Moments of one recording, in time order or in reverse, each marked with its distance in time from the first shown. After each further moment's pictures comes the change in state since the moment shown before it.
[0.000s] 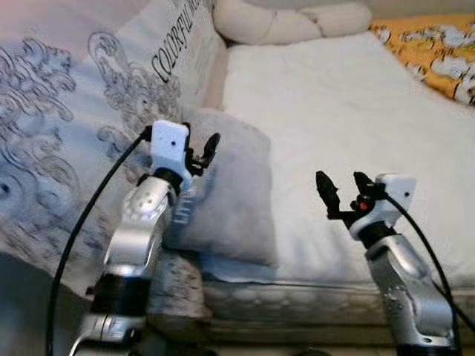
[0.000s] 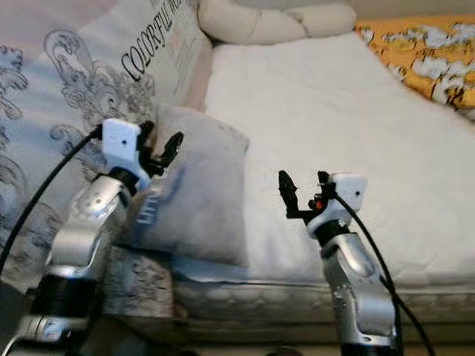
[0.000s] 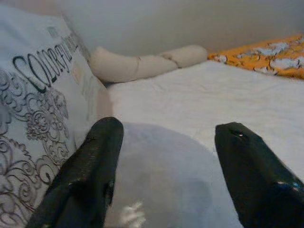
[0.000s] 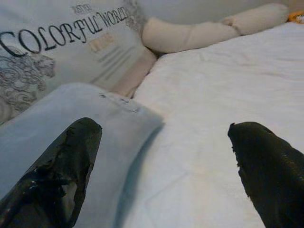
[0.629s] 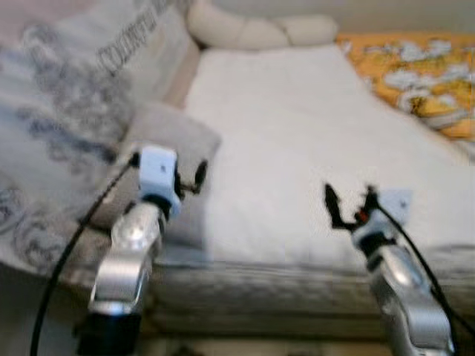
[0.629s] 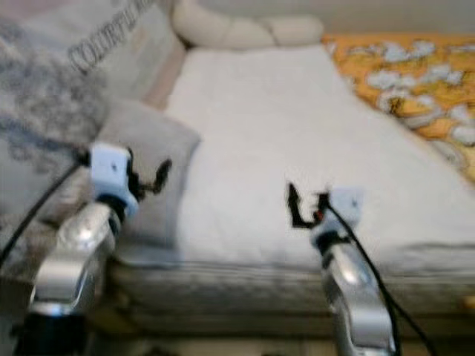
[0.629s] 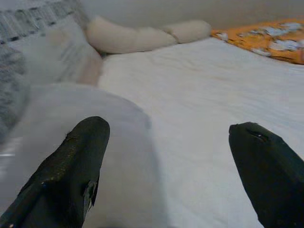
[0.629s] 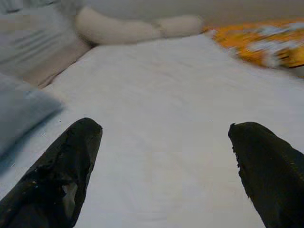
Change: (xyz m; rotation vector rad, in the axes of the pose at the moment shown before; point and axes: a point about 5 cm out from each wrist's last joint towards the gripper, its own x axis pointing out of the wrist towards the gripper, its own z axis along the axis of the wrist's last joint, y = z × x) left arm -0.035 0.003 -0.026 -0.020 0.153 0.122; right arm -0.013 -0.004 -0.010 -0.116 0.057 -0.163
